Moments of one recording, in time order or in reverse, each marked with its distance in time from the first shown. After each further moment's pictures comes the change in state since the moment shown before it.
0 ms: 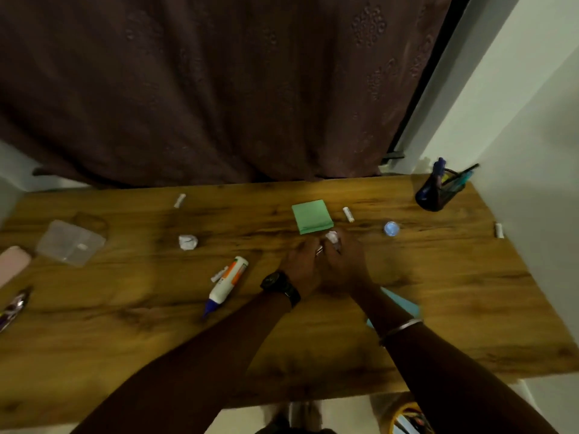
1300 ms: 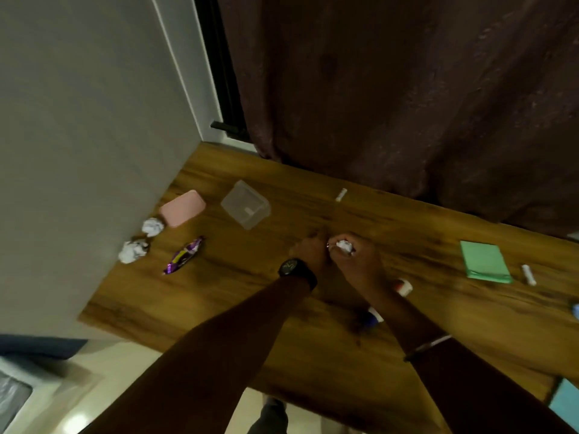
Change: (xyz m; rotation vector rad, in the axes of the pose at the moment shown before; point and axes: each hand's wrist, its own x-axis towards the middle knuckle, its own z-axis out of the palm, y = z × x) left_hand -0.076 -0.276 -0.185 0.047 0.030 -0.444; right_hand -0.005 -0.236 0.254 0.177 -0.506 0.061
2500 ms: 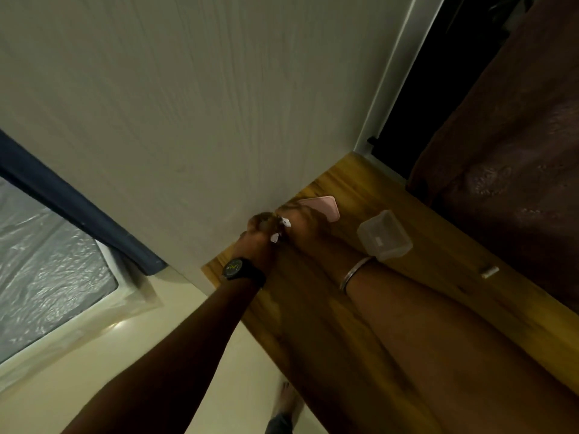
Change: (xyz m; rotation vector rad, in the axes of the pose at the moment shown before) left_hand -0.134 -0.298 -0.132 -0.138 0.505 -0.494; right_hand 0.100 -0.178 0.373 -0.592 -0.368 -0.431
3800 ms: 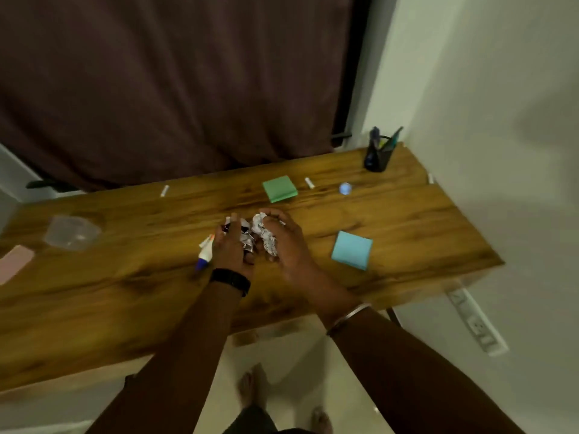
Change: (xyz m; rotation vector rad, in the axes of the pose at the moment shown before) left_hand -0.417 0.391 0.182 -1.219 -0.669 -0.129; right_hand -0.616 0.263 -0.245 1.496 0.832 0.582
